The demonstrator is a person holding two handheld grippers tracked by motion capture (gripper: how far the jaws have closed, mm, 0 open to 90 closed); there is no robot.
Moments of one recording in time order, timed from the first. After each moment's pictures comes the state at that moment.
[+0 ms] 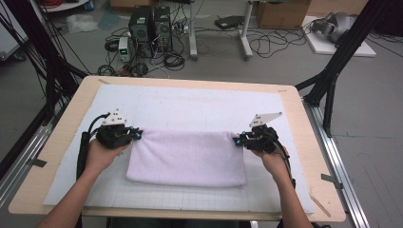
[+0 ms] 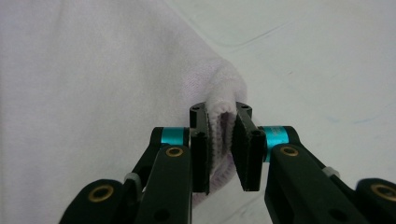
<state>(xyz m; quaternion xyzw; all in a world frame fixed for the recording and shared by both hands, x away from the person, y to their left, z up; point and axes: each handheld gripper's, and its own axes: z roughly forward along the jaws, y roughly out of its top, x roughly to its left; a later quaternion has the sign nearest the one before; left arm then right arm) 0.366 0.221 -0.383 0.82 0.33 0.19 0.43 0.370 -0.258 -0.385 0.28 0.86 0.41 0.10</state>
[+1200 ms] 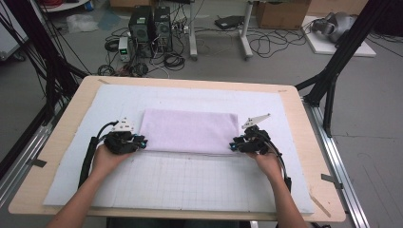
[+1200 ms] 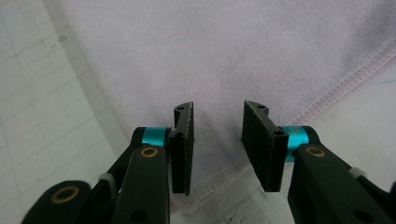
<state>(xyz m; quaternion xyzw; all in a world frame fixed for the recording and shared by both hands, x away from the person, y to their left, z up) 0.365 0.219 -0.440 0.84 0.33 0.14 0.40 0.383 -0.250 -0.429 0.31 0.87 0.36 0.07</state>
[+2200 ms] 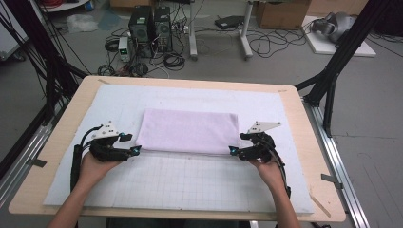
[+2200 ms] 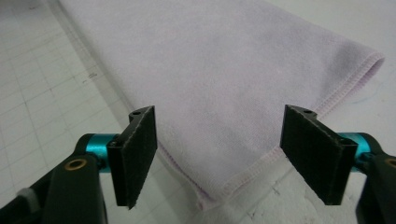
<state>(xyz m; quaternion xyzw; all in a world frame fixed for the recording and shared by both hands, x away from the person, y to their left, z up) 0.321 0.239 -0.415 0.82 0.33 0.16 0.45 0.346 -0.252 -0.414 0.32 0.84 0.42 0.12</state>
